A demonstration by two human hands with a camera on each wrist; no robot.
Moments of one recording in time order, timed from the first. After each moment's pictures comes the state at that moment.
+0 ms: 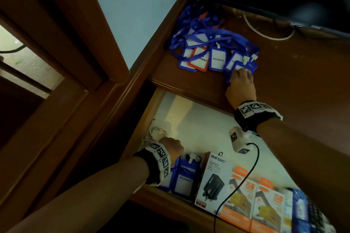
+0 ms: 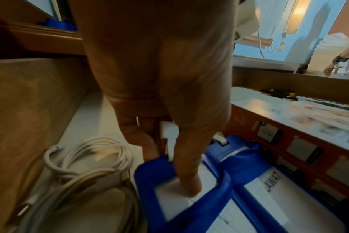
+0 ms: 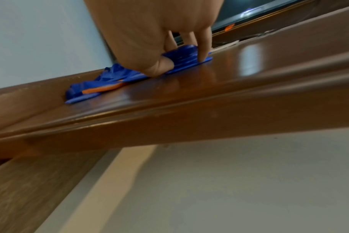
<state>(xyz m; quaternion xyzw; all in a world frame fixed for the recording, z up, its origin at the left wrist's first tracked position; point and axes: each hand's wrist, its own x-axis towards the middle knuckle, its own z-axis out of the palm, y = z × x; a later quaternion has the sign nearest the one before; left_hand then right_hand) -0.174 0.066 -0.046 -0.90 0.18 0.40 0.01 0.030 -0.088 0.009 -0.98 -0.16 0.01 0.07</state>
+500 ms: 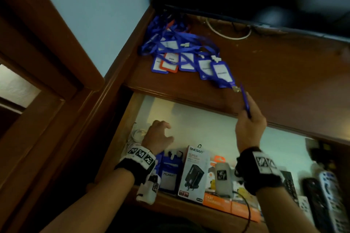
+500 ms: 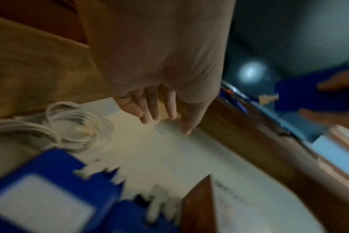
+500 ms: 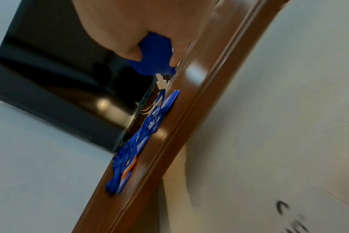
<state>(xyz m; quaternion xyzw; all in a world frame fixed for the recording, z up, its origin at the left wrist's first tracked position) -0.165 0.042 -0.044 -0.91 -0.15 0.15 -0.36 -0.096 -0.191 0.032 -0.80 0.08 -0.17 0.57</state>
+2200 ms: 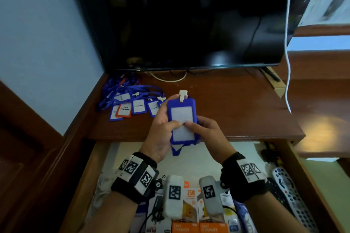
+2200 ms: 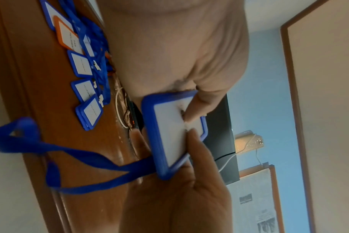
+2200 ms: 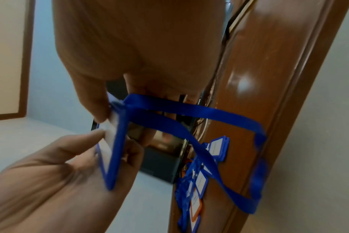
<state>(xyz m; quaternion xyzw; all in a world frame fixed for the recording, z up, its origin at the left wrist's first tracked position) -0.142 -0.131 0.174 -0.58 0.00 0.07 -0.81 -0.132 -0.275 0.149 -0.64 -0.05 0.13 0.76</state>
